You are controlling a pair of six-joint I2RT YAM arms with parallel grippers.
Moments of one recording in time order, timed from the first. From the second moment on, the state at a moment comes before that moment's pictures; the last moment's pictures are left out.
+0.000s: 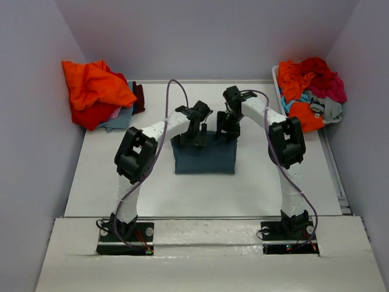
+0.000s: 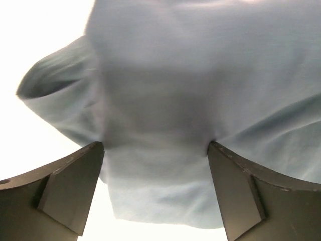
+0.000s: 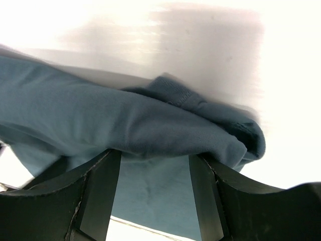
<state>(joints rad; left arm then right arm) -0.67 2.09 1.65 -0.88 -0.22 -0.54 0.39 2.25 1.89 -0.98 -0.24 0.50</state>
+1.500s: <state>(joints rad) -0.39 1.71 1.07 -0.48 0.25 -0.65 0.38 2.04 1.64 -0.96 -0.43 0.46</state>
